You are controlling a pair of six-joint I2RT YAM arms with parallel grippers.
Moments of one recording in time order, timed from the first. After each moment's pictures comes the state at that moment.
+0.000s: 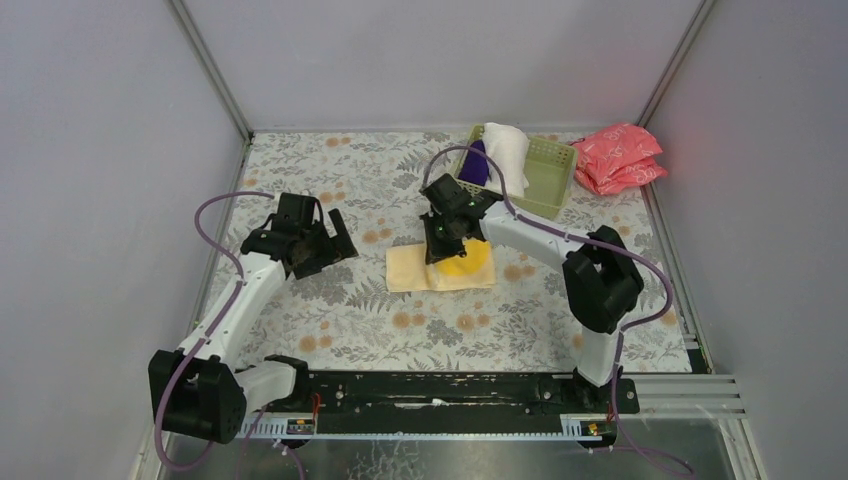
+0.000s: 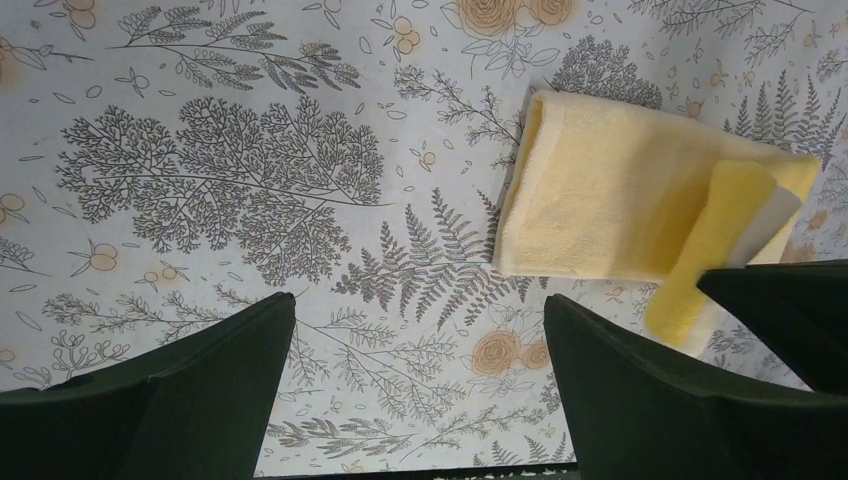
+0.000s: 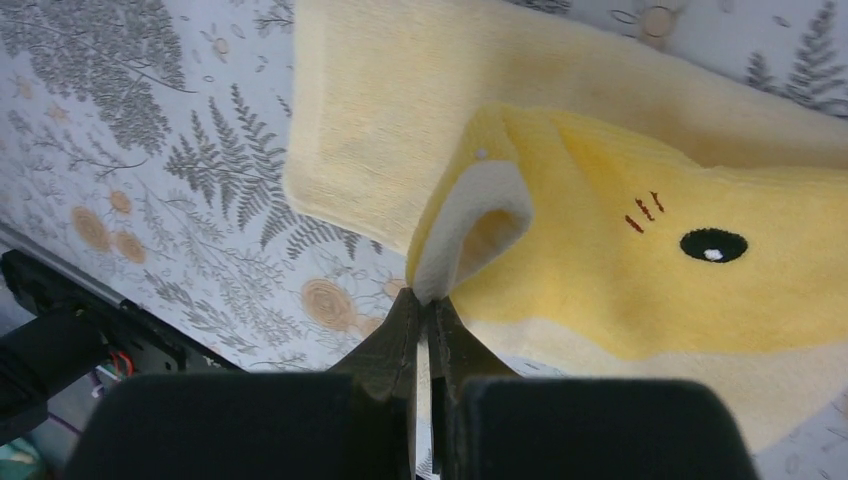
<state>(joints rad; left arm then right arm) -0.18 1.14 0.90 -0.73 0.06 -0.58 0.75 1.85 1.43 -0.65 -0.14 0.50</state>
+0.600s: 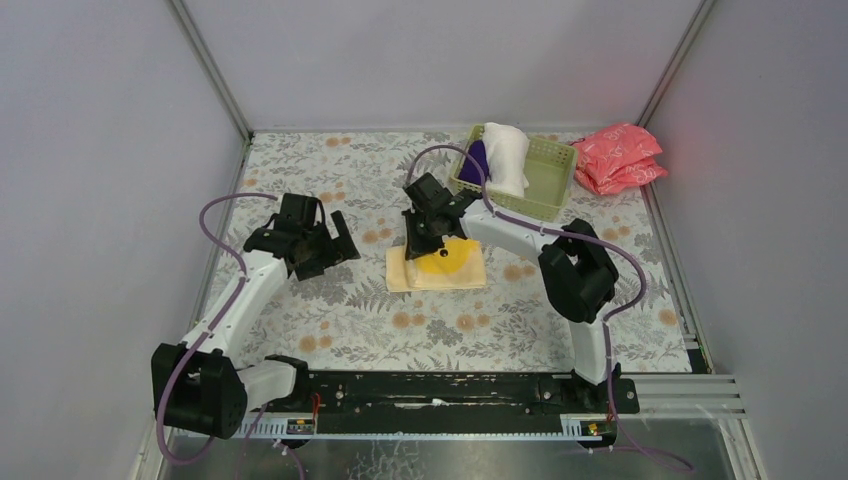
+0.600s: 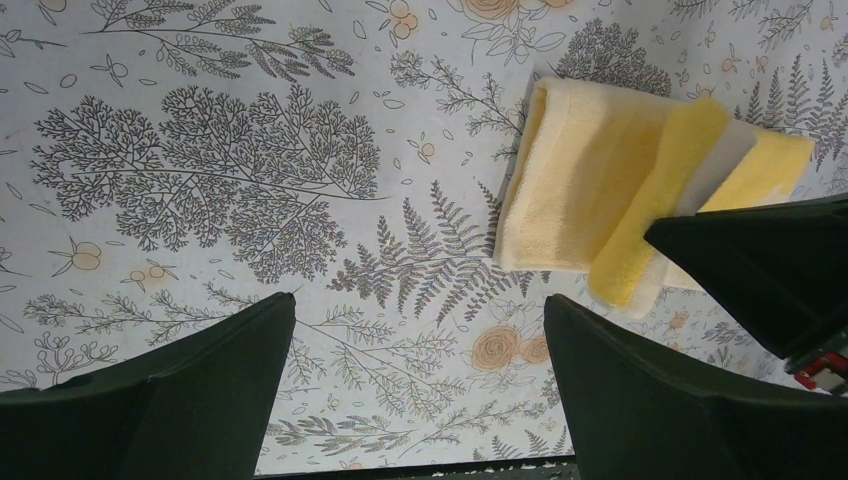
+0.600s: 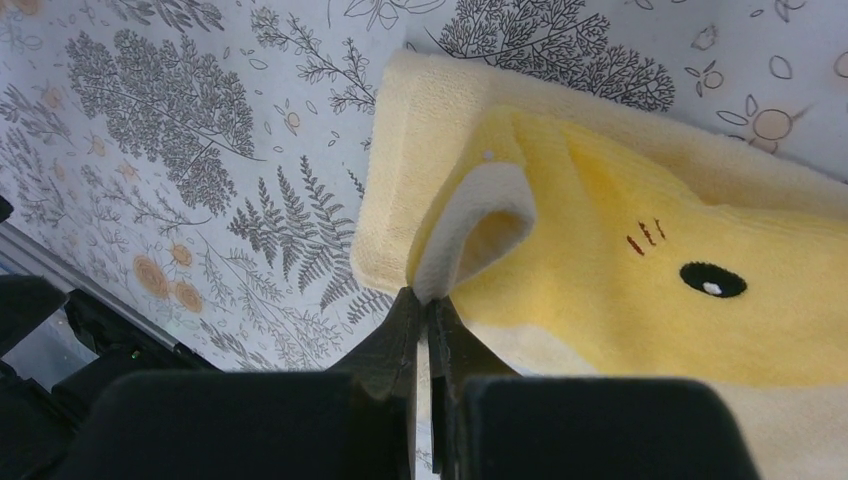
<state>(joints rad) -0.18 1.17 0.89 -0.72 0.09 -0.58 0.80 1.99 1.56 -0.57 -0.15 0.58</state>
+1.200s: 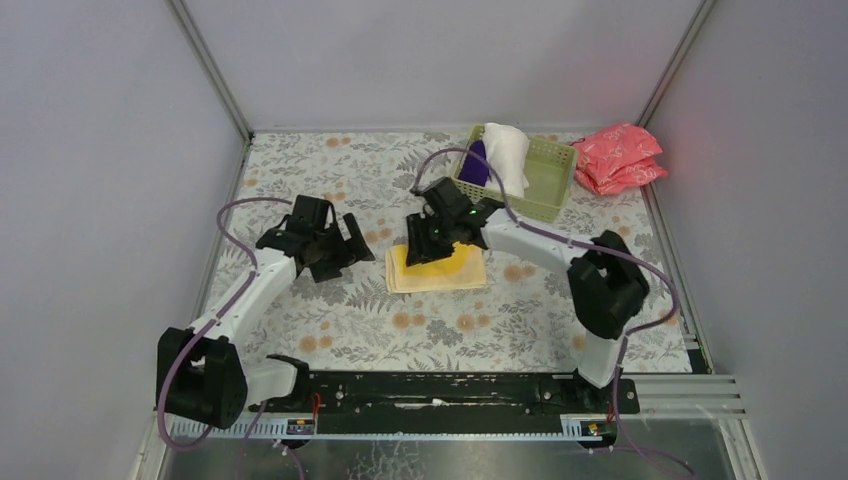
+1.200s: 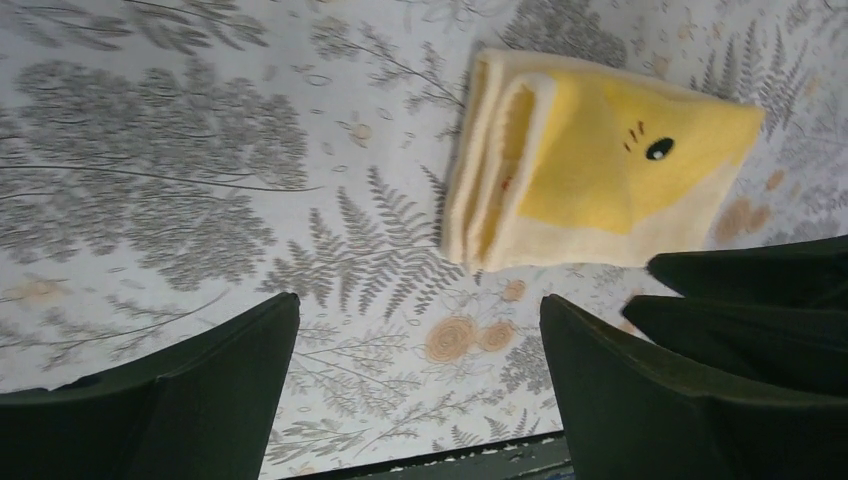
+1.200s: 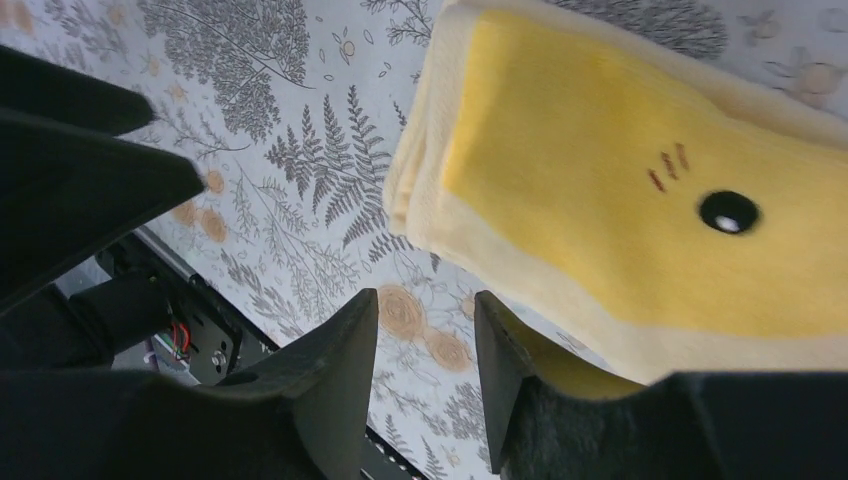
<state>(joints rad) -0.20 1.21 0.86 -0.65 0.16 -0.64 0.81 1.89 1.42 -0.48 -0.25 0.53</state>
